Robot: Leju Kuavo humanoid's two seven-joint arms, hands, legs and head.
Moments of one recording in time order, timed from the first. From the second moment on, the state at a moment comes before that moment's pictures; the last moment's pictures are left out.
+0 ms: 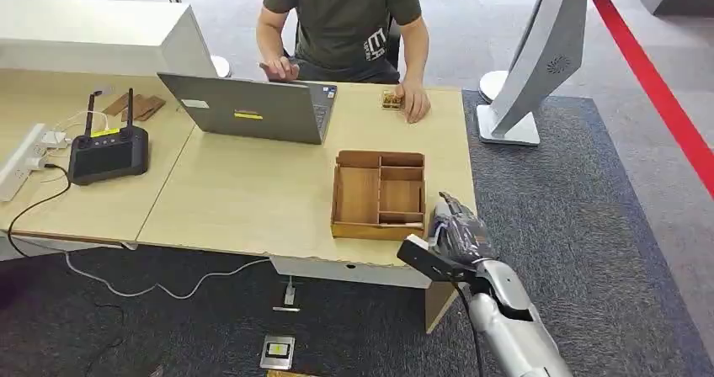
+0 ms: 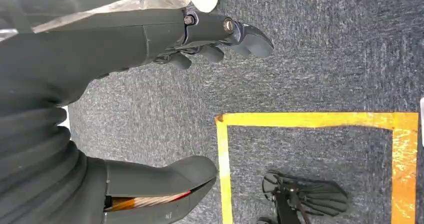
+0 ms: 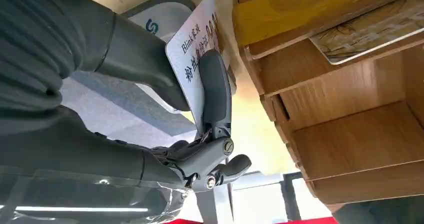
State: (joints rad) left arm -0.16 0.18 1.21 -0.18 -1.18 -0.27 -0.07; right arm -0.49 -0.01 0.39 -0.81 0.81 -0.20 -0.18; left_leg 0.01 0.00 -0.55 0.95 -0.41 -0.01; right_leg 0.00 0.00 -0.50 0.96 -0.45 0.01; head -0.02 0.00
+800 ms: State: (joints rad) left arm -0.16 0.18 1.21 -0.18 -1.19 -0.27 -0.07; right arm -0.51 -0.02 0.37 -0.77 0.82 -0.20 -0.17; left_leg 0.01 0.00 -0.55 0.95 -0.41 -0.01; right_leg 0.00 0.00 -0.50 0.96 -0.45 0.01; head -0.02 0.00
